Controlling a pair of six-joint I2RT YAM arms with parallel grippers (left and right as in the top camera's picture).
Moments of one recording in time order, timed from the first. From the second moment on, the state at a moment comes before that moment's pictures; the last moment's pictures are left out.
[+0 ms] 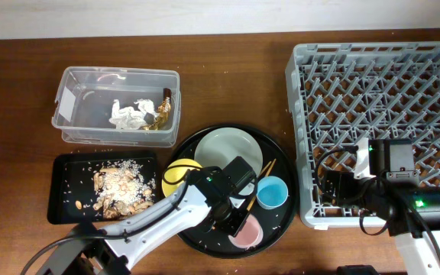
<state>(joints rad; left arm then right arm) -0.86 1.60 0.98 -0.81 0.28 -0.26 0.01 0.97 0.98 -1.18 -0.05 0.15</state>
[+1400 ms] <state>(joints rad) -0.34 1.75 1.25 -0.44 1.41 -0.24 0.02 1.31 0.99 -0.63 -1.32 -0.22</state>
